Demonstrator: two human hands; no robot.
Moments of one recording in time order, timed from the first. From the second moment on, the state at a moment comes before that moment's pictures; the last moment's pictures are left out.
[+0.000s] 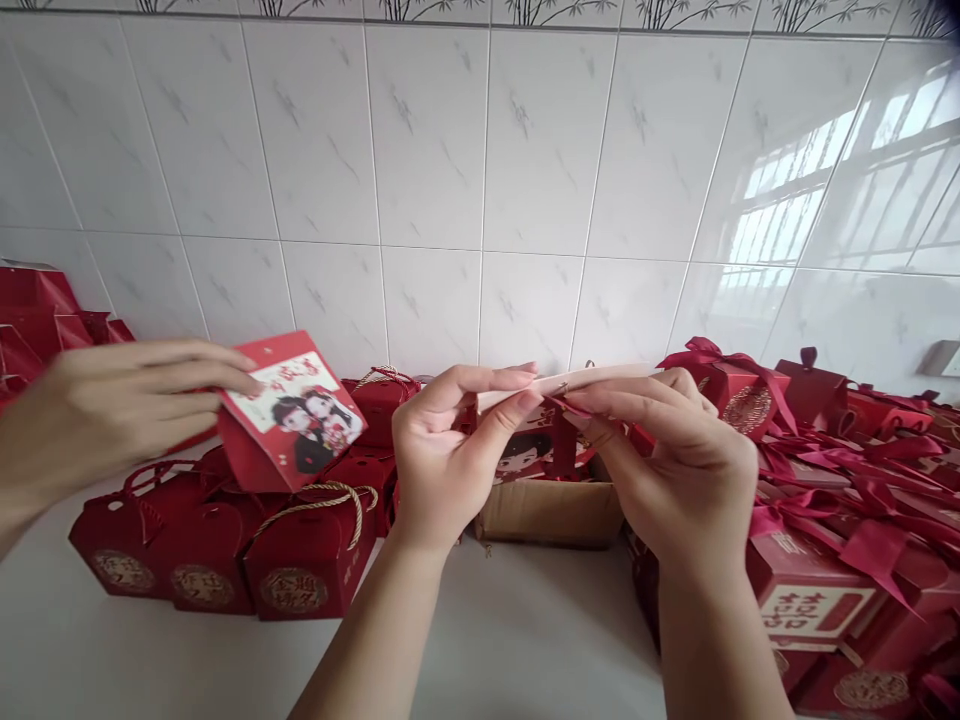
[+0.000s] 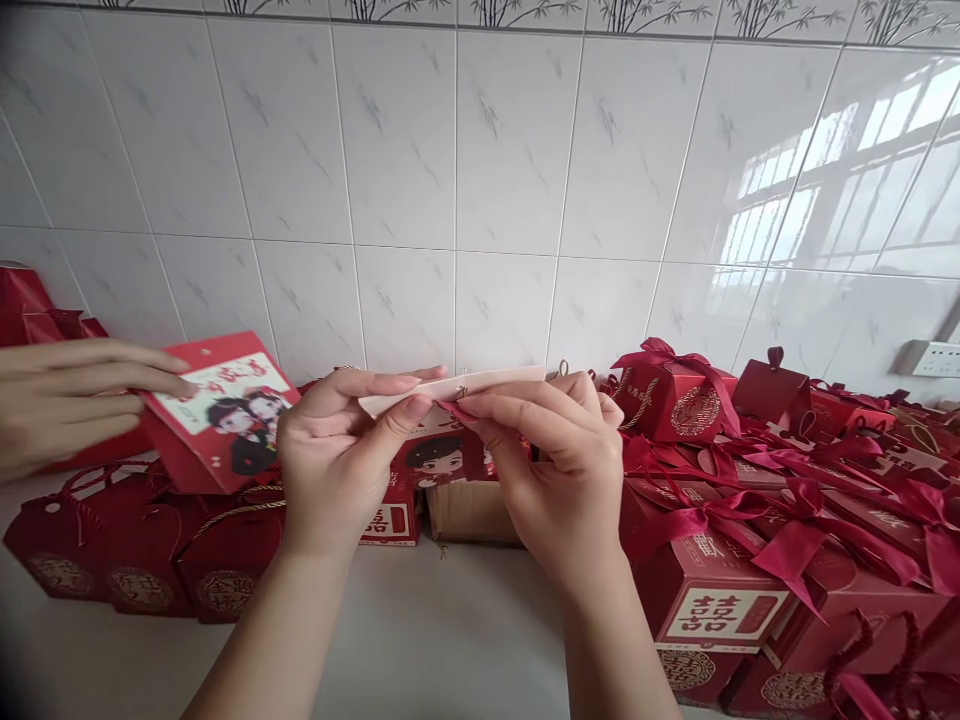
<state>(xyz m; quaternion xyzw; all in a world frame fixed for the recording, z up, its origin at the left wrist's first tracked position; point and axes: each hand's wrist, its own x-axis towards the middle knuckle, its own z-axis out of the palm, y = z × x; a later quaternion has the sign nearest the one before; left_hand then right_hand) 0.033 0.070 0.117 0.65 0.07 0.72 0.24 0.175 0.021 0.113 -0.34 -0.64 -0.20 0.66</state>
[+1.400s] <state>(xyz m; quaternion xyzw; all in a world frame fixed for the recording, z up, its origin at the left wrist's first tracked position) 0.042 0.058 0.114 0.83 0.25 0.41 0.27 0.176 0.052 0.110 -0.32 -0.35 -0.05 0.88</state>
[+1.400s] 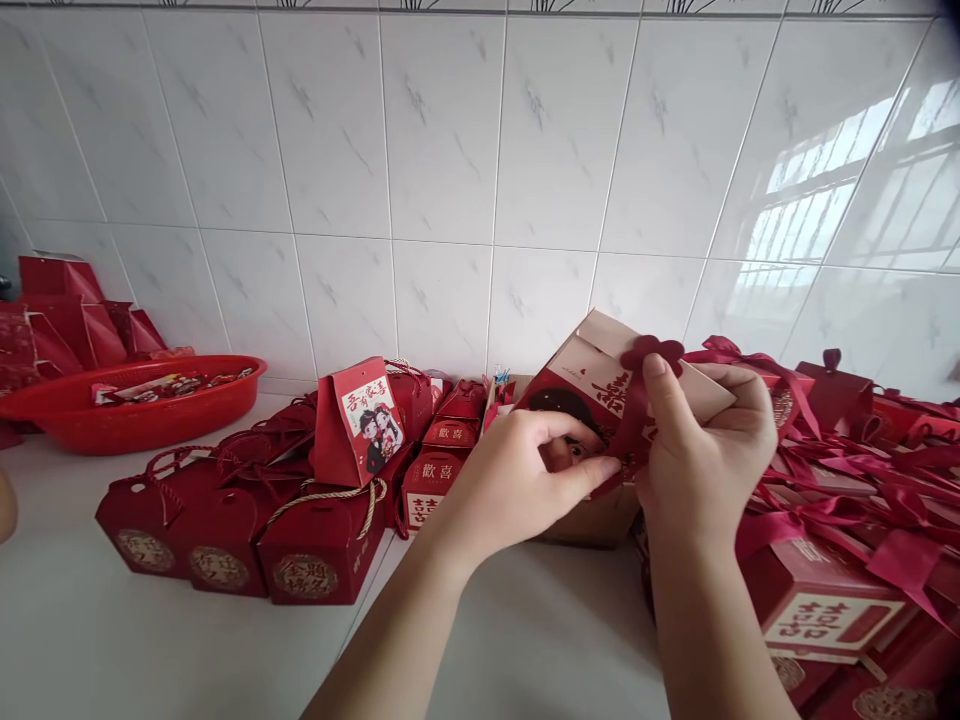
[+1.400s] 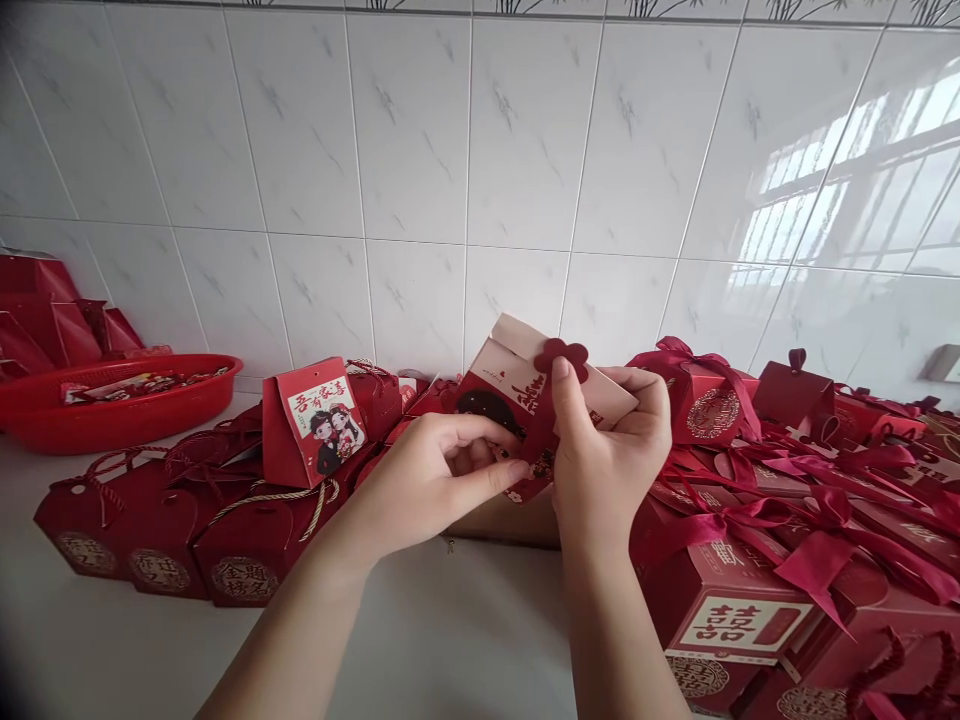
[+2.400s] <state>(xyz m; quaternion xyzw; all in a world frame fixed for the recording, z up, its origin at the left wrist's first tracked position) -0.034 0.041 0.144 0.77 0.26 0.56 0.15 0.173 0.045 0.108 -0.28 -0.50 0.16 0.80</state>
